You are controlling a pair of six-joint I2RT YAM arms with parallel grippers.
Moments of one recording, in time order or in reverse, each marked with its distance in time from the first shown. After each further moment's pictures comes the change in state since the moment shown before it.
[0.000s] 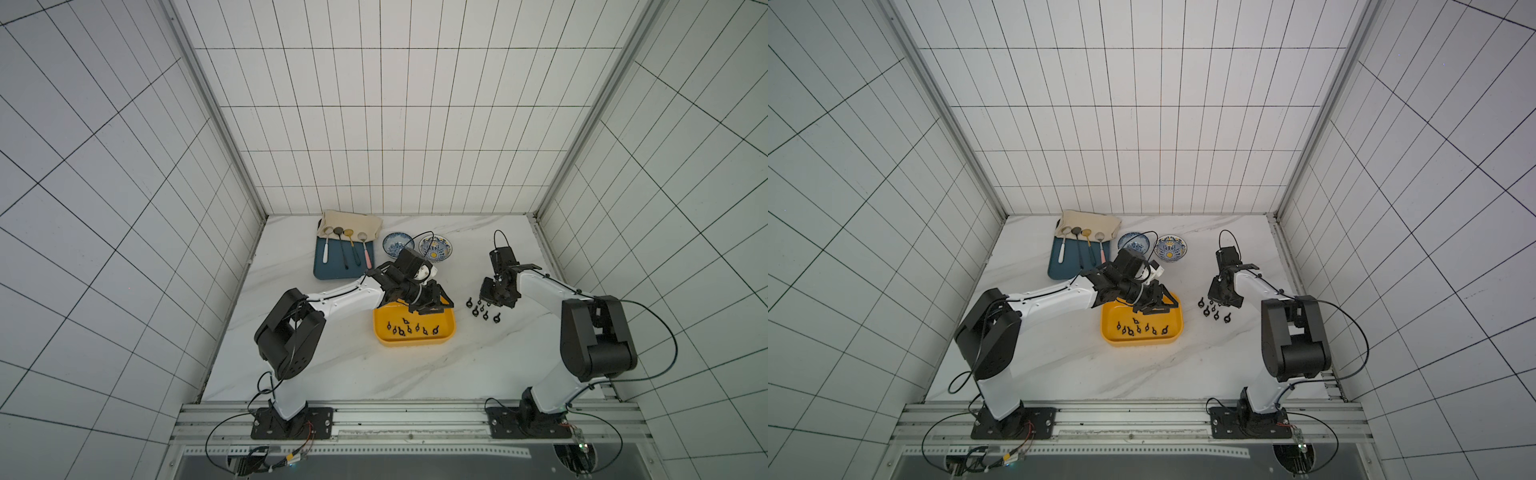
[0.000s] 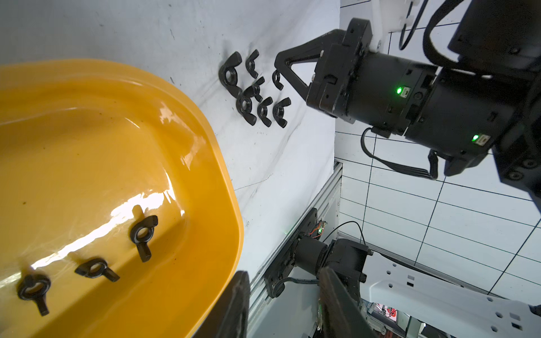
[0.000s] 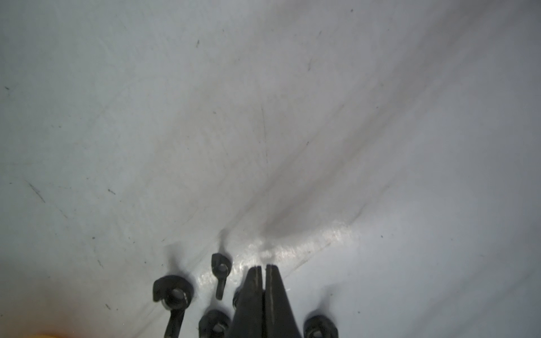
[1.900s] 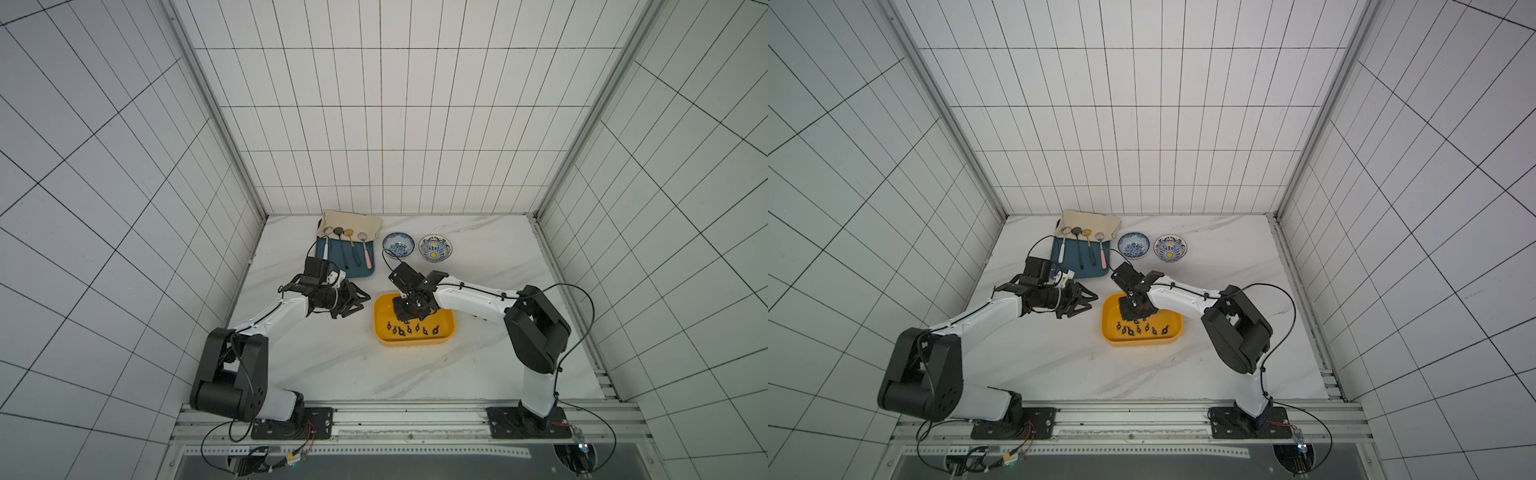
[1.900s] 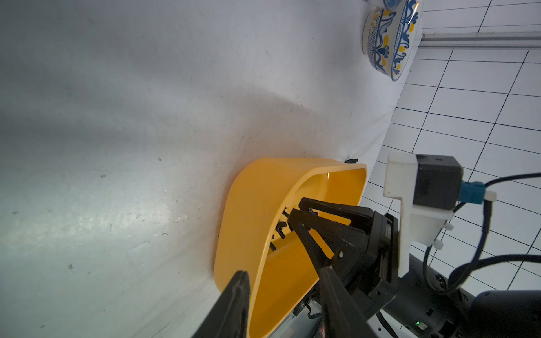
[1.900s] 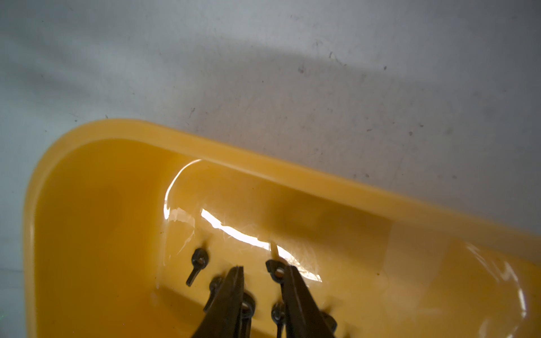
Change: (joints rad) left arm 0.592 -0.383 -0.481 -0.114 0.058 0.109; right arm 0.723 0.251 0.352 -0.057 -0.074 0.048
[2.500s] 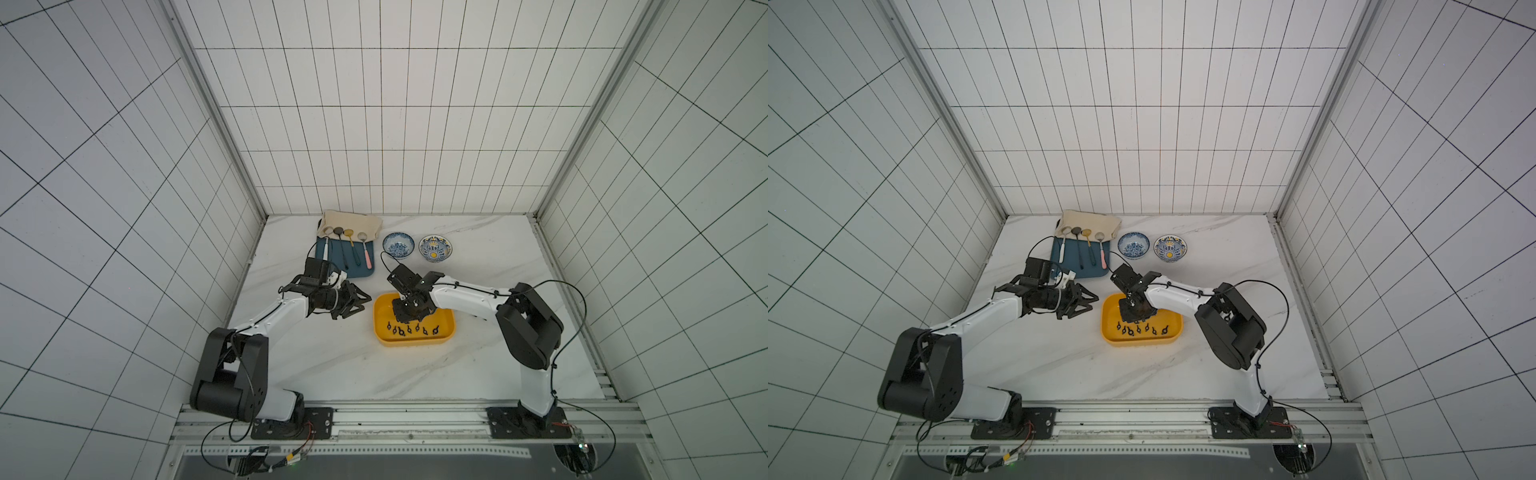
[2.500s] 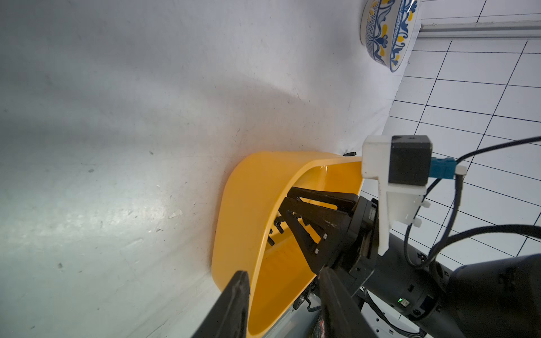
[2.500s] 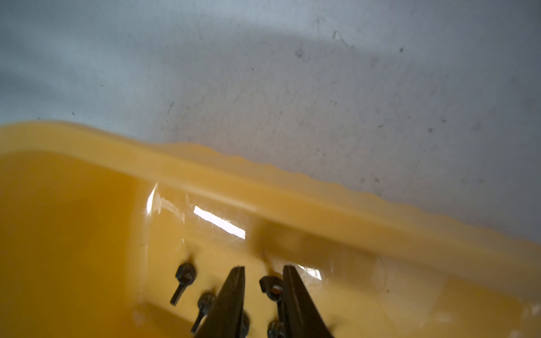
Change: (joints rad) left arm 0.000 0.000 -0.005 0.001 0.022 0.008; right arm 0.000 0.040 0.005 -0.004 -0.008 0.005
